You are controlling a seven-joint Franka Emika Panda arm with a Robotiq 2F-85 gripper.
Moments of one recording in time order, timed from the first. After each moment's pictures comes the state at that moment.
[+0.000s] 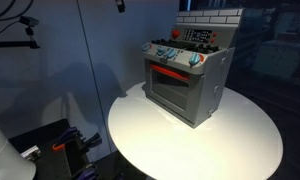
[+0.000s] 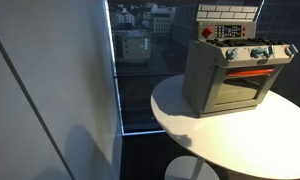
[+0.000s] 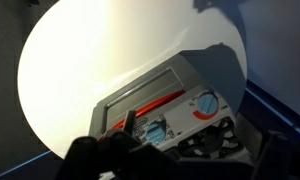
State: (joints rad) arm -0.06 -0.39 0.21 -2.08 0.08 1.94 0.71
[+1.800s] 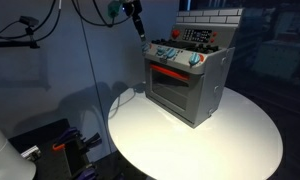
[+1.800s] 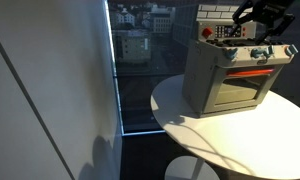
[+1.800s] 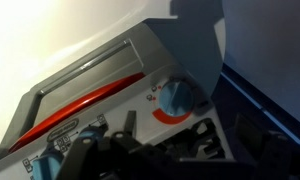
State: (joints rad) arm 0.05 -0.08 0.17 -2.12 0.03 2.47 0.72
